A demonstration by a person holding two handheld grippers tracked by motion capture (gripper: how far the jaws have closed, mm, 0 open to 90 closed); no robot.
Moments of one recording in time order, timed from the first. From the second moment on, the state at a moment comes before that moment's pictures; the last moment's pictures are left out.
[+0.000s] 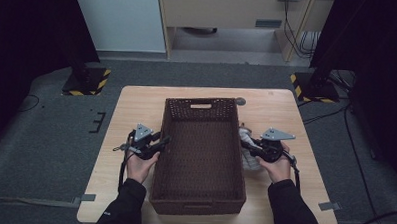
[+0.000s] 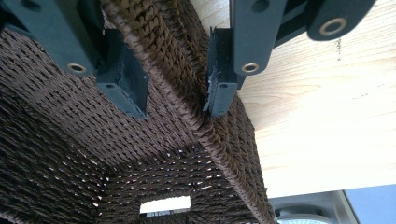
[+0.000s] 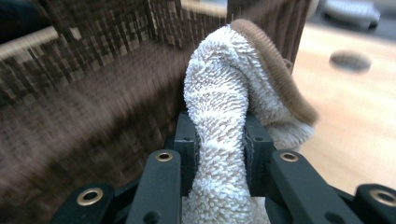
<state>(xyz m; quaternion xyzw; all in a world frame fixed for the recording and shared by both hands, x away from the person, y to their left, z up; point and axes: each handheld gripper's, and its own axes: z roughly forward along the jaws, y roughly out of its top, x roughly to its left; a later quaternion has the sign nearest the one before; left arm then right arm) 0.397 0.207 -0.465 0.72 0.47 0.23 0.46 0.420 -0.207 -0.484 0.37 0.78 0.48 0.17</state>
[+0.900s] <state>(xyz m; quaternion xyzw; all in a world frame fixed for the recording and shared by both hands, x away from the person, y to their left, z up) 0.408 0.204 -0.465 0.71 0.48 0.24 0.45 0.409 -0.205 -0.500 0.37 0.79 0.45 0.16</state>
